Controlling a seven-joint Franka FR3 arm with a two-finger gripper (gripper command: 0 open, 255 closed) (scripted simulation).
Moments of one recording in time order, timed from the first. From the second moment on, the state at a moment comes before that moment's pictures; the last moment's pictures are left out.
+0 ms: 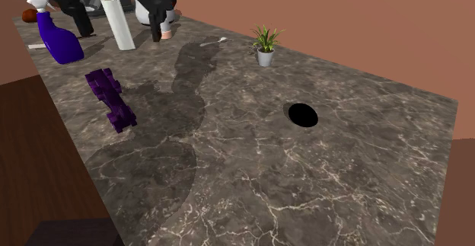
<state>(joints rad) -0.03 -0.82 -0.19 -2.43 -0.02 1.70 -0.19</state>
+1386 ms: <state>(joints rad) 0.03 -0.27 -0.75 -2.27 0.00 2.06 -0.87</state>
